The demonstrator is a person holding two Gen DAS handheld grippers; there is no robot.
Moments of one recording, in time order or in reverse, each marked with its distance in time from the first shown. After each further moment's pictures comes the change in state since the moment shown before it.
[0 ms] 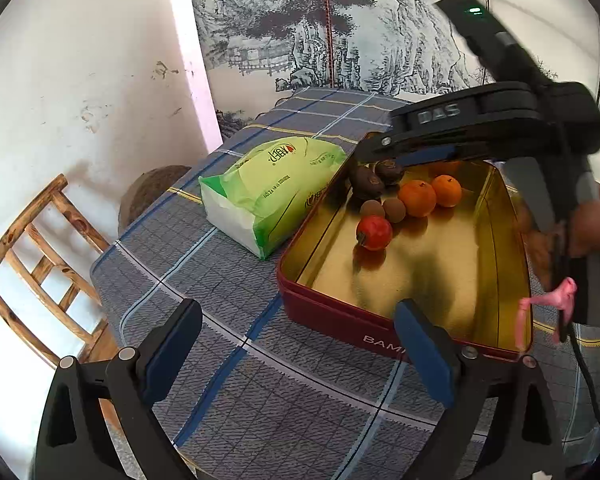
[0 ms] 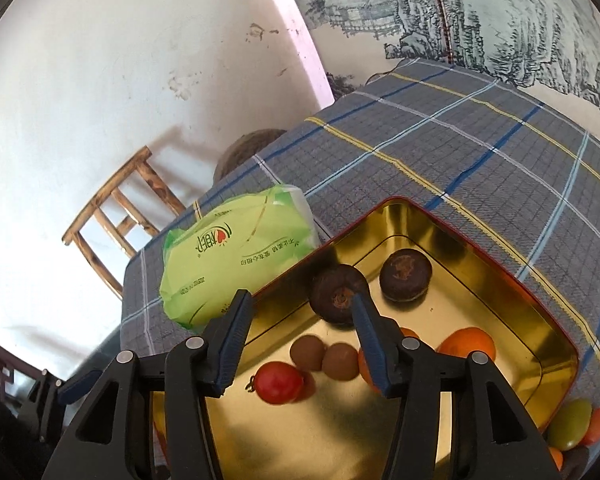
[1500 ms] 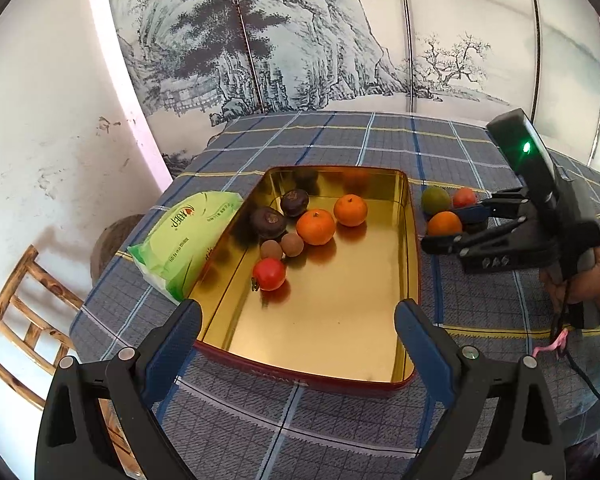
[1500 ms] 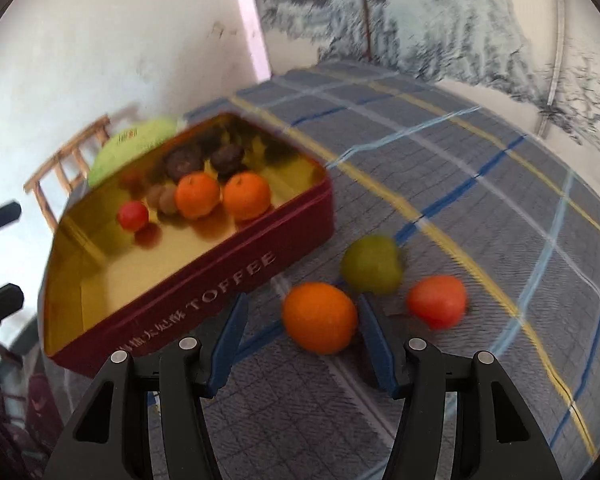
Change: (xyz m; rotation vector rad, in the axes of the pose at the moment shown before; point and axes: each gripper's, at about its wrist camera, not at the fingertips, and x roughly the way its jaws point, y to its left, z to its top) left arm -0.027 -0.077 0.019 0.197 -0.052 -0.094; right arm -0.073 -0.100 -0.108 -0.140 0.026 -0.230
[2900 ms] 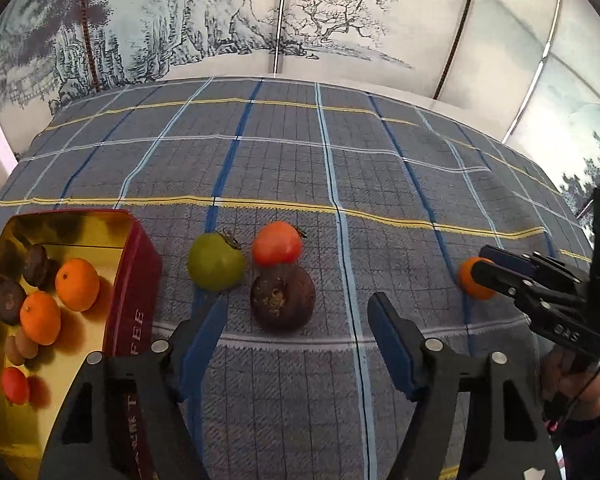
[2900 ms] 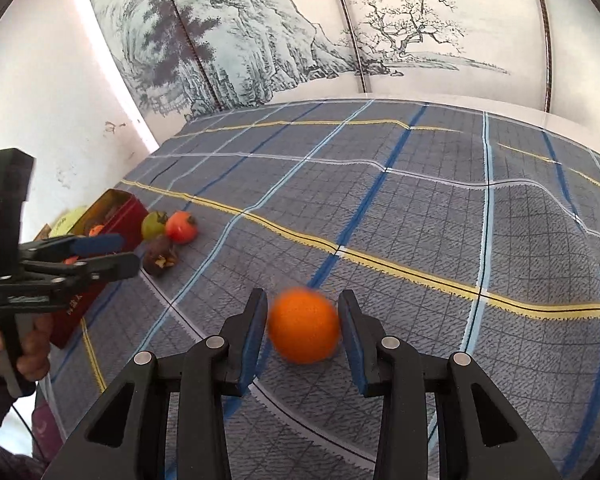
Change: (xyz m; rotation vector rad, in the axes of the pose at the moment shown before) left arm 0.109 -0.158 0.077 0.081 0.159 -0.419; right arm -0.127 -0.144 -0.137 0.455 -0.217 -0.149
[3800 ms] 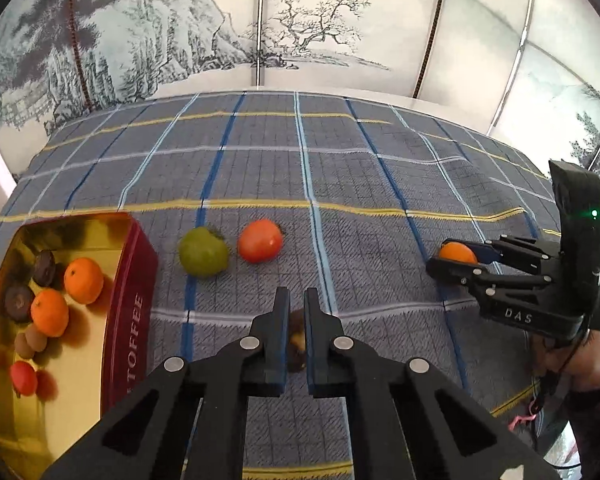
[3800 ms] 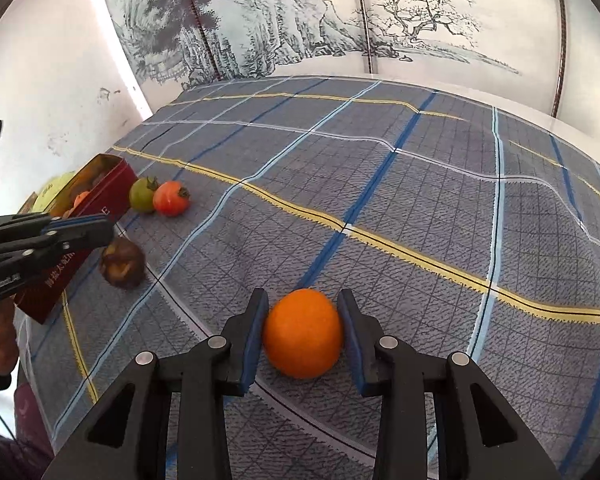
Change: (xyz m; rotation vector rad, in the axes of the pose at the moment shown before) left arm -0.025 -0.014 -0.017 0.057 -0.030 -0.023; right arm 0.018 0.014 -0.002 -0.080 0.096 -0.062
